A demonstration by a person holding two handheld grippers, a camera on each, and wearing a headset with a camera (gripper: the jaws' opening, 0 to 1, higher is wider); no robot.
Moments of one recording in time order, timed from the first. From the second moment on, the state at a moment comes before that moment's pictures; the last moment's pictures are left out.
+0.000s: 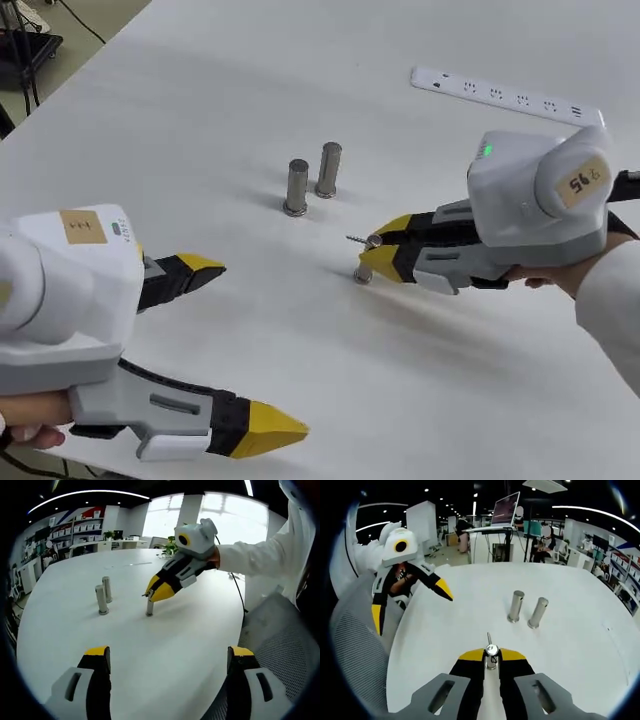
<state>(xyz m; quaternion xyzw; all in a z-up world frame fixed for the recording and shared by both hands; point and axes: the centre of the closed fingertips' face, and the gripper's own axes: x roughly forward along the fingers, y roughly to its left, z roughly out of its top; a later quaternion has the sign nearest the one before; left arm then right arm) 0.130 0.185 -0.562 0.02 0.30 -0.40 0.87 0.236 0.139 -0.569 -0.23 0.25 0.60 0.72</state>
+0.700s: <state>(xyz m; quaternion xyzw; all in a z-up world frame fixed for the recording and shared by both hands) 0.130 0.192 -0.546 0.02 0.29 -0.39 0.88 0.225 0.109 -0.525 -0.20 0.23 0.56 0.77</state>
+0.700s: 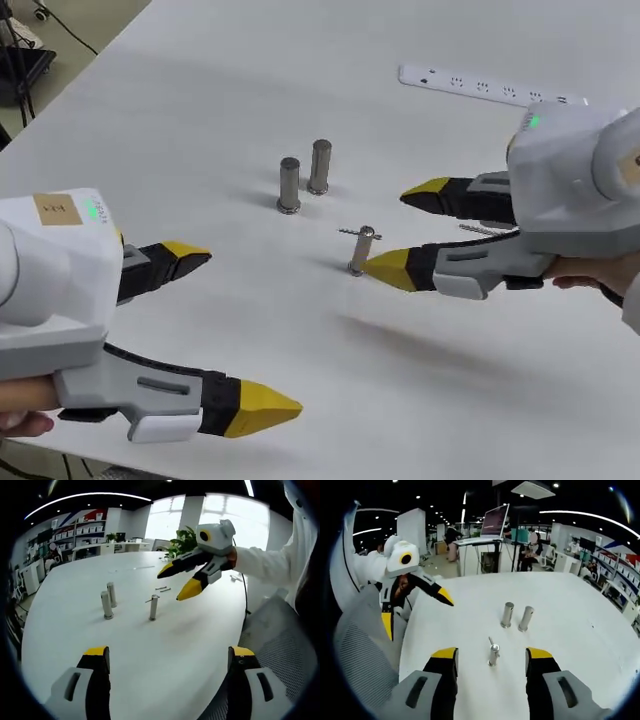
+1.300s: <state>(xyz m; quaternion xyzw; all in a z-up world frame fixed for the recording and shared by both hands) 0.140 0.177 -0.527 0.01 0.26 -0.38 0.89 0.206 0.040 -0.502 -0.12 0.23 0.48 0.84</state>
